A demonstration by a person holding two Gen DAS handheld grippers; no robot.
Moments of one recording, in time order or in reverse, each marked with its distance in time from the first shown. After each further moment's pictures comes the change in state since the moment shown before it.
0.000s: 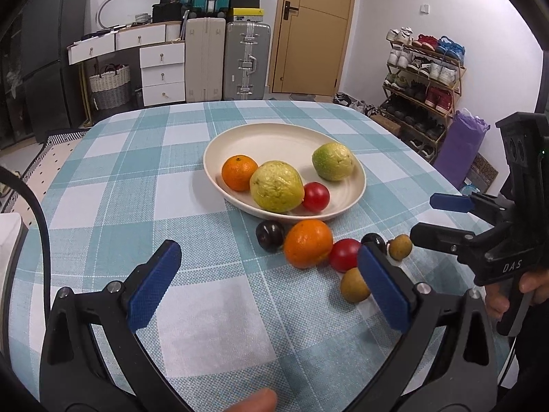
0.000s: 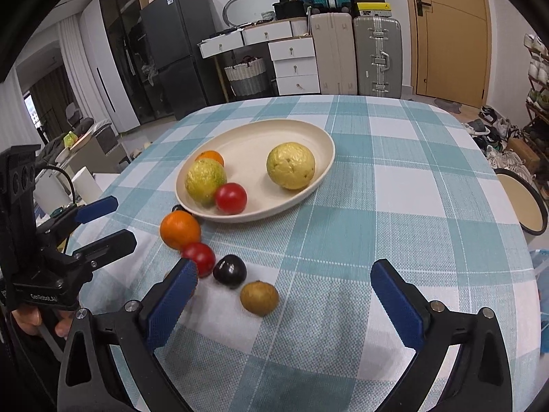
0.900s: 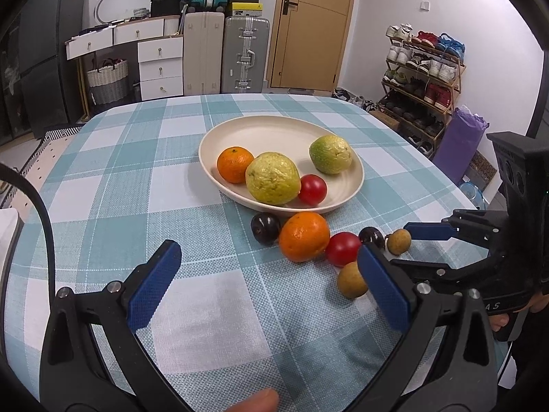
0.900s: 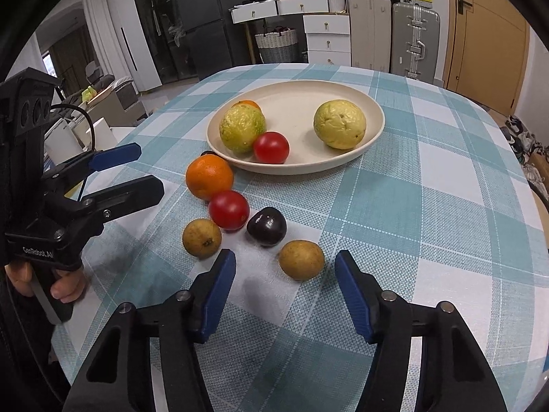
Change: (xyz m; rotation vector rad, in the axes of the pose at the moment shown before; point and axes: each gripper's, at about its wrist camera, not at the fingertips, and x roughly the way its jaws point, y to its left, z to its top) left arm 0.007 -0.003 -0.002 -0.006 0.021 -0.006; right arm 0.017 0.028 -0.019 -0.117 0.123 0.061
